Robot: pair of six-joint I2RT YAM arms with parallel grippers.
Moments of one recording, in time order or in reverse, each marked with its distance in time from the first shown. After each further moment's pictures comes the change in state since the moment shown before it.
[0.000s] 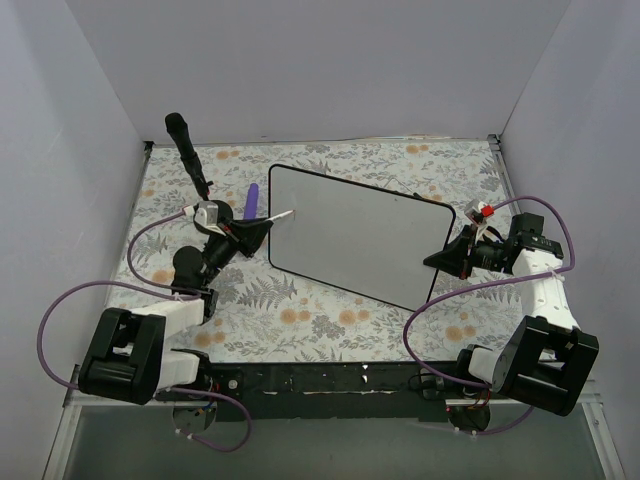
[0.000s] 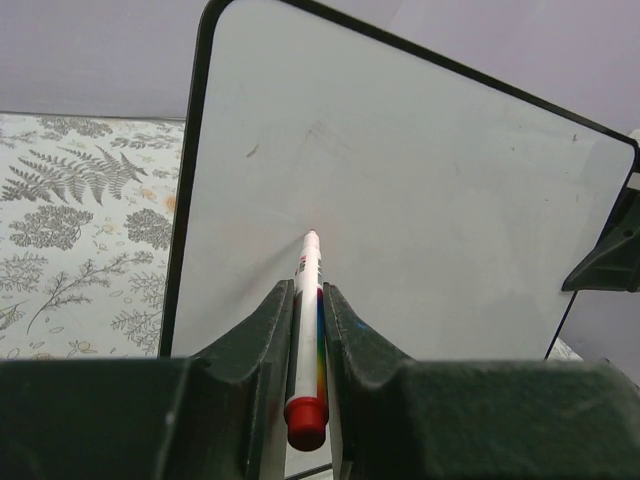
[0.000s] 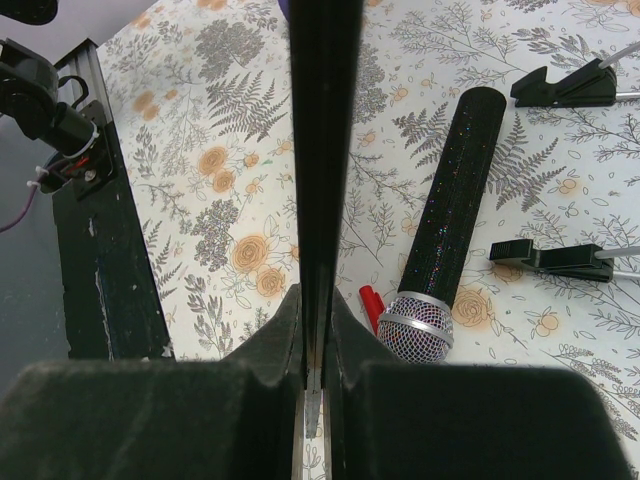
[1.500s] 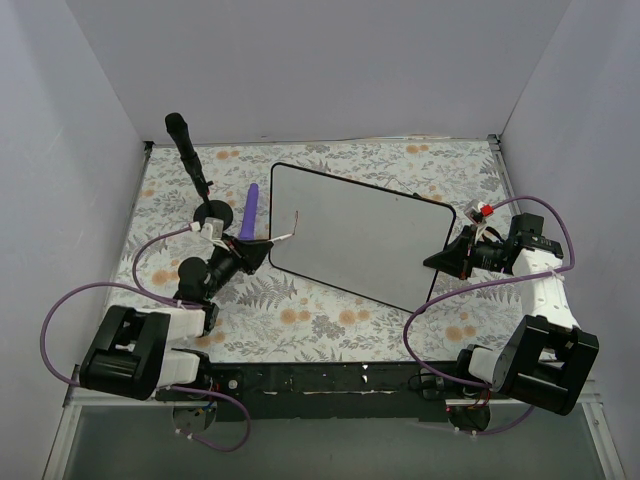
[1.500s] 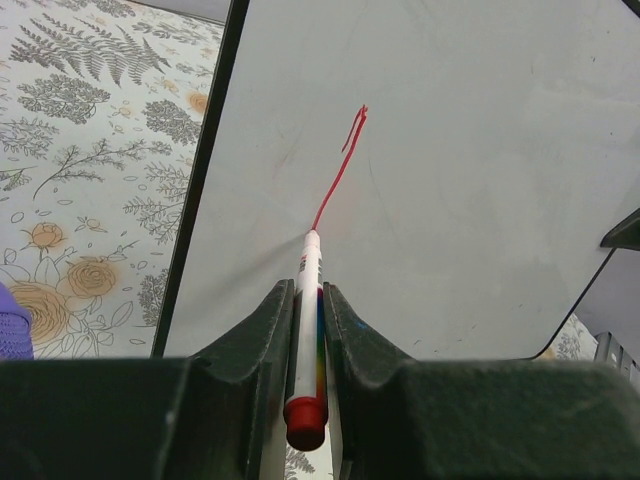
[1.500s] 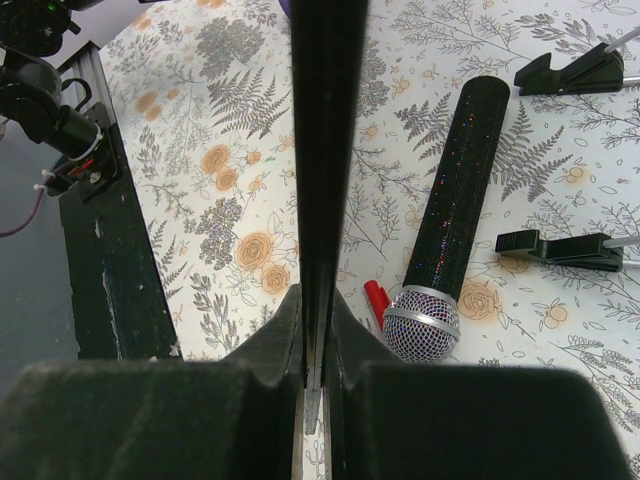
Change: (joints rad) left arm -0.004 0.039 -0.122 -0.030 -0.027 0.006; right arm 0.000 0.004 0.000 -0.008 0.011 0.017
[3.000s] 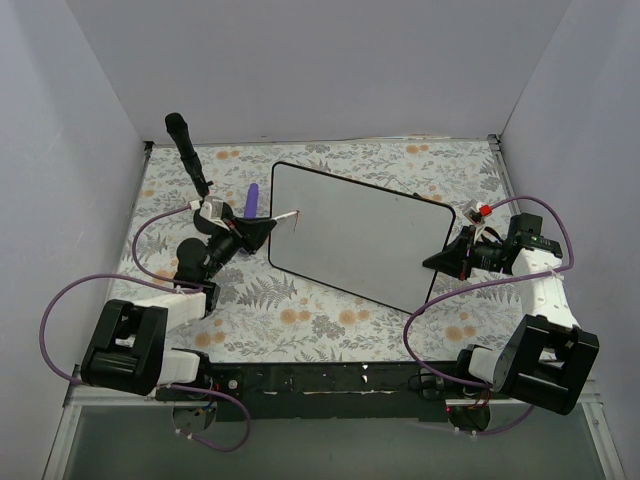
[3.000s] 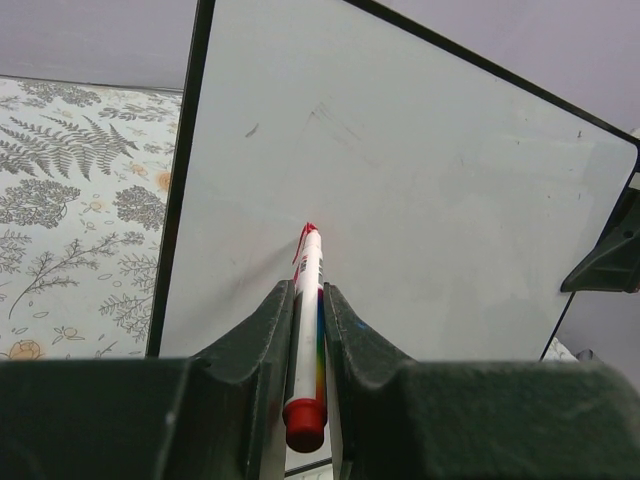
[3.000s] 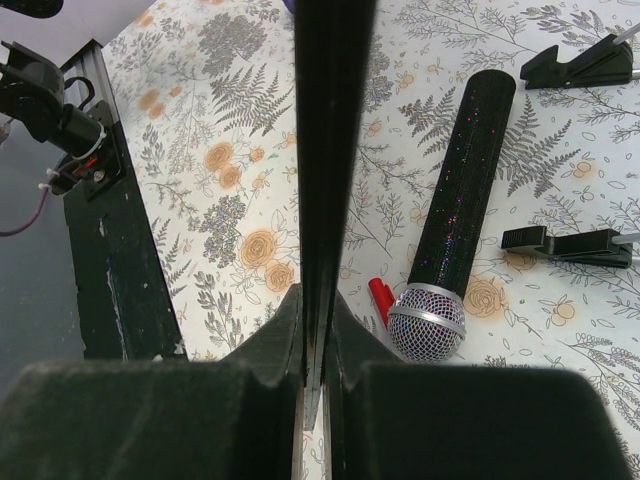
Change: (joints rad) left arm -0.001 0.022 0.172 -0.036 0.042 -0.019; right arm 0.007 0.002 0.000 -0.006 0.007 0.005
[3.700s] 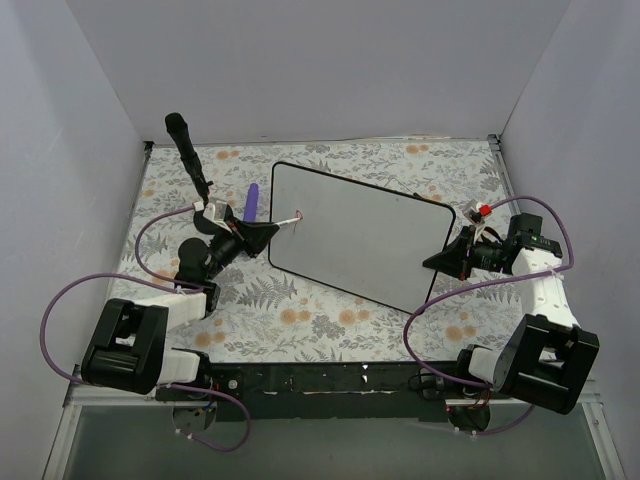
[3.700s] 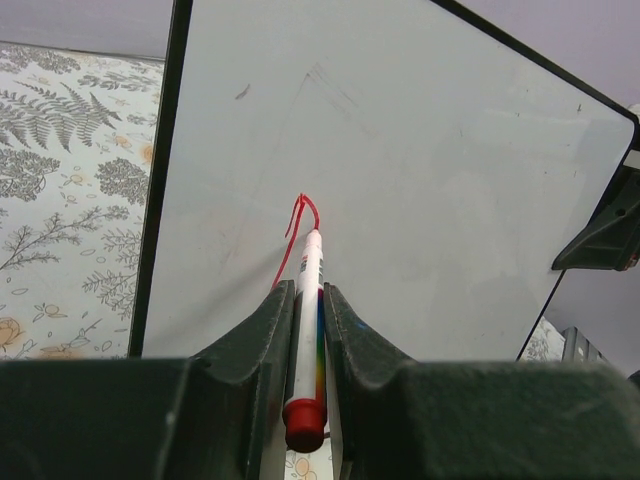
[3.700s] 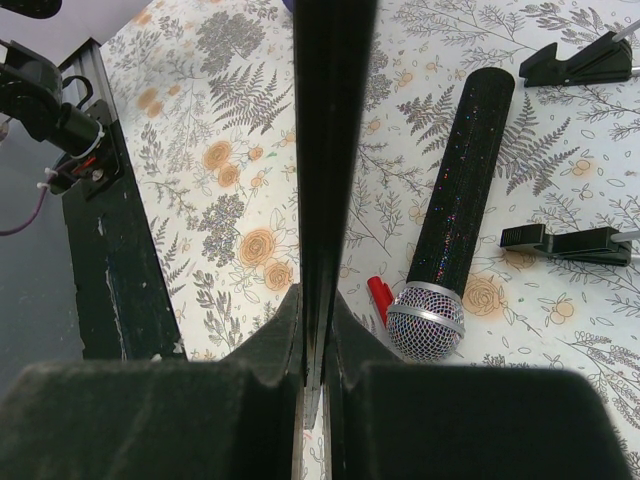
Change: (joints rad) left arm 0.000 0.009 -0.005 -0.023 0.045 -0.006; right arm 0.000 0.001 0.000 0.000 0.004 -0.002
